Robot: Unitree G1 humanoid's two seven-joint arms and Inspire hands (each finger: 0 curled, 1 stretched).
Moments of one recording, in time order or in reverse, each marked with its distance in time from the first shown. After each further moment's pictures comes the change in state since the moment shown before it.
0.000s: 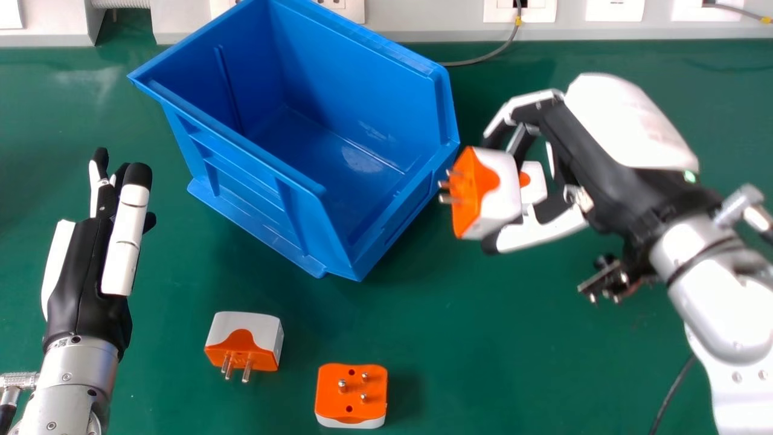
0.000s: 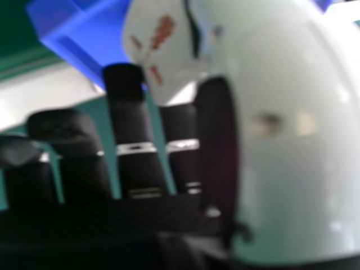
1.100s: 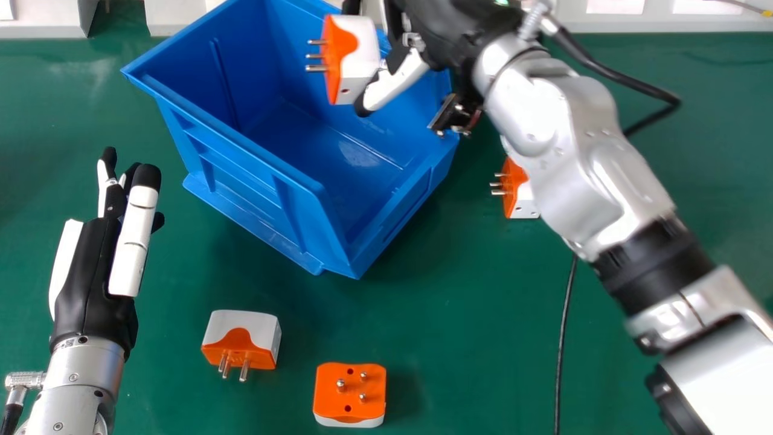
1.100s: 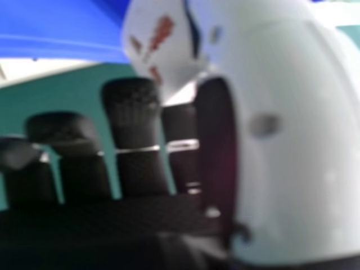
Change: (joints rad) left arm 0.005 -0.002 -0.015 0.004 0.010 -0.019 0.003; right arm -0.773 0.260 0.252 0.925 -0.044 -0.095 -0.210
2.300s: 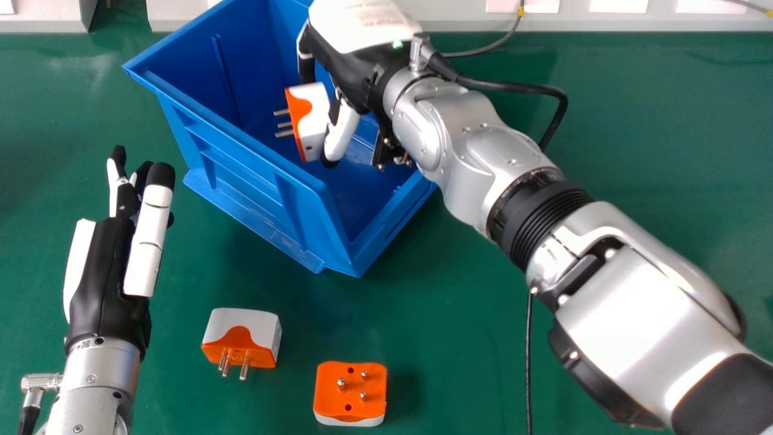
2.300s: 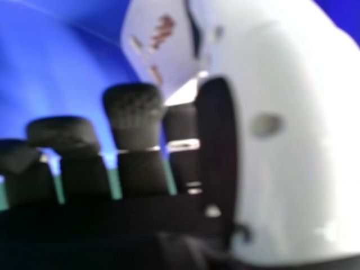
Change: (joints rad) left arm 0.026 -0.044 -0.046 -0.094 0.048 0.050 0.058; right arm -0.290 0.243 0.179 0.763 -0.007 -0.081 -0.178
